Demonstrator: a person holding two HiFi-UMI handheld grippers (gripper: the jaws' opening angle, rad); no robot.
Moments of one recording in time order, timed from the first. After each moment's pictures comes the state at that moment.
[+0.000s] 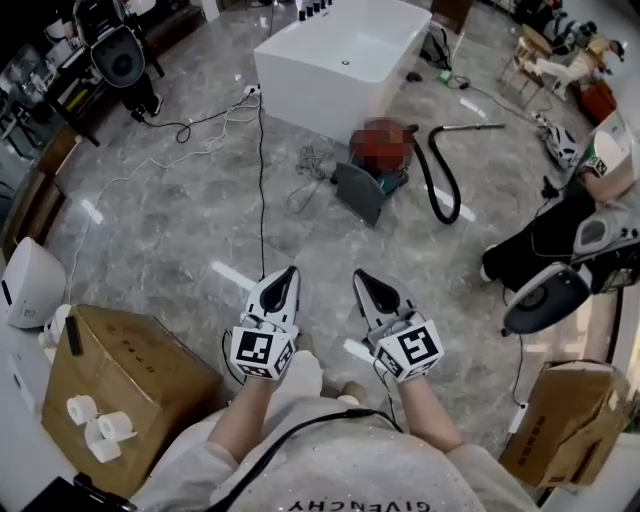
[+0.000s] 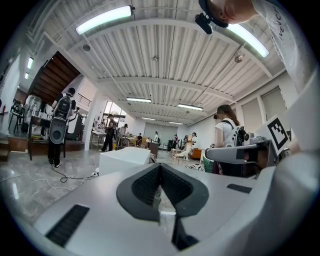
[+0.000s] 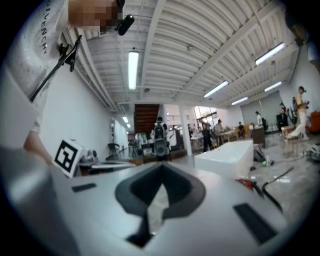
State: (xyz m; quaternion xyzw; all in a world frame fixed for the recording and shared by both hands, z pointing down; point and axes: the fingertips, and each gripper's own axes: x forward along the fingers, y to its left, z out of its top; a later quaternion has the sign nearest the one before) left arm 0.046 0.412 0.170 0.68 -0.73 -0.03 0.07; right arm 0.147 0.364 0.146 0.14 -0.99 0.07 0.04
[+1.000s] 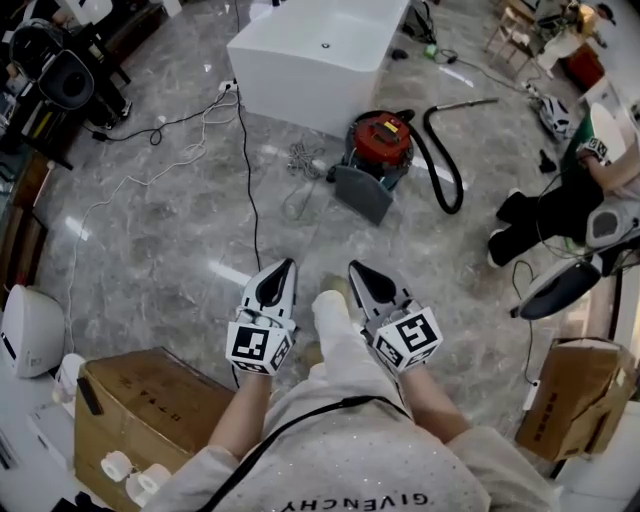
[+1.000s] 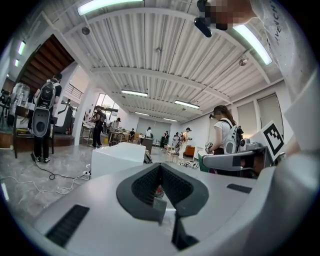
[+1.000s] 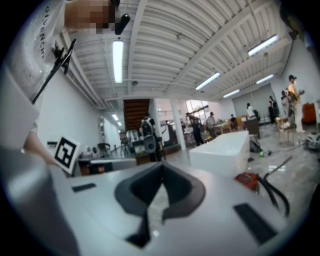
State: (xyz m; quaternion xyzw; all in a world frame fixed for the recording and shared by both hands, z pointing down) left arm -0.075 0.318 0.195 0.72 -0.69 -0.02 0.09; right arm 0.025 0.279 0.188 0.18 -0.98 0.11 0.06
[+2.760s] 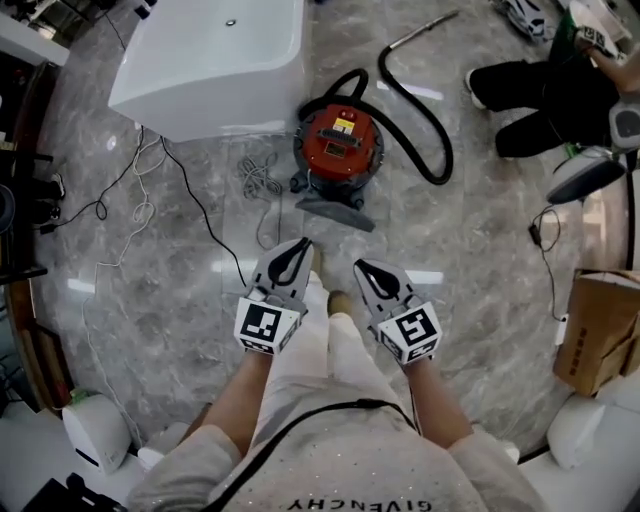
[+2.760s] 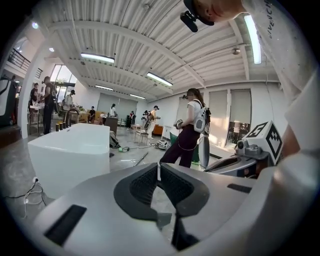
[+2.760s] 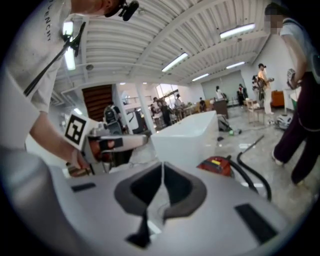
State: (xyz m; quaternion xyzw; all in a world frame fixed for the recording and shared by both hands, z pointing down) left arm -0.076 -0.046 0.289 0.85 -0.49 0.08 0.14; right arm 0.010 -0.012 0.318 0.32 -0.91 0.21 0.14
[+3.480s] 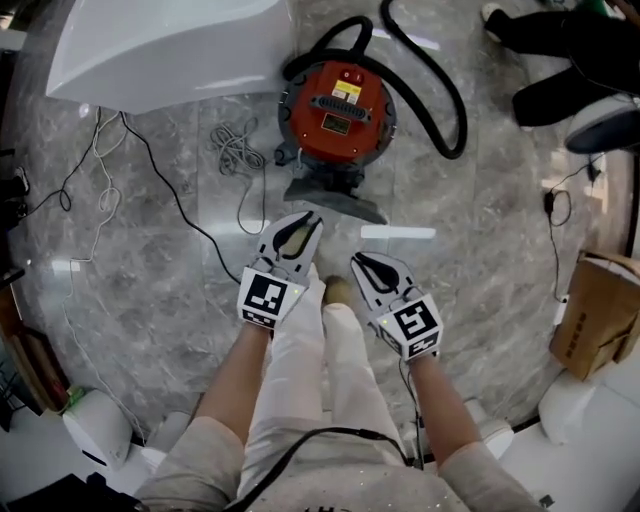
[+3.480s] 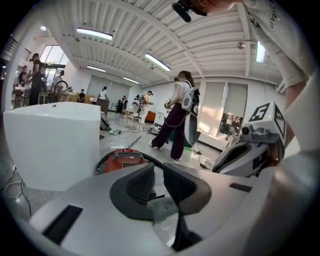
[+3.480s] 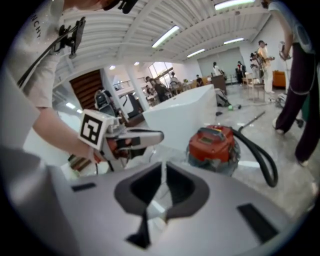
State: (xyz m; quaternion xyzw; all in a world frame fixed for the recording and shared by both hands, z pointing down) left arm -0.076 -0.123 0.474 0.88 -0.42 0.13 0.19; right arm -0.011 -0.053 0.474 0.30 -0.88 0.28 0.24
